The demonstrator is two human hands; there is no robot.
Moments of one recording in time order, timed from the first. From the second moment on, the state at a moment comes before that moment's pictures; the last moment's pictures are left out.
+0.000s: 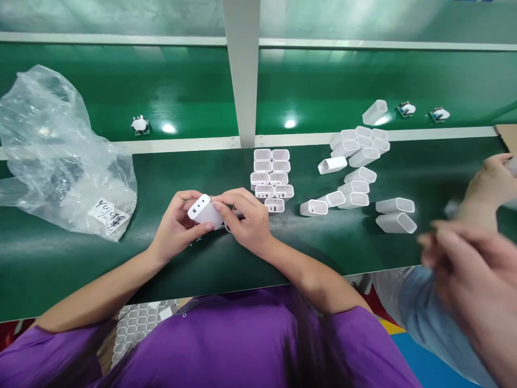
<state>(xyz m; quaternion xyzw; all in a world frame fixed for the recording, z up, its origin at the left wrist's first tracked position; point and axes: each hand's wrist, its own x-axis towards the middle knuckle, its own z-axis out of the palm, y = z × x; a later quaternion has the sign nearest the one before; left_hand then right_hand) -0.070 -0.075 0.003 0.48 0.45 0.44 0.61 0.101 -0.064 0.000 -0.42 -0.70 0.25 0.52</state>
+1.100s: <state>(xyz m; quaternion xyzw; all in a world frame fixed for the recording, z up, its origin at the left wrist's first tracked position) -0.086 -0.075 -0.011 0.71 0.52 0.41 0.22 0.100 -0.063 -0.011 -0.36 -0.77 0.18 0.50</state>
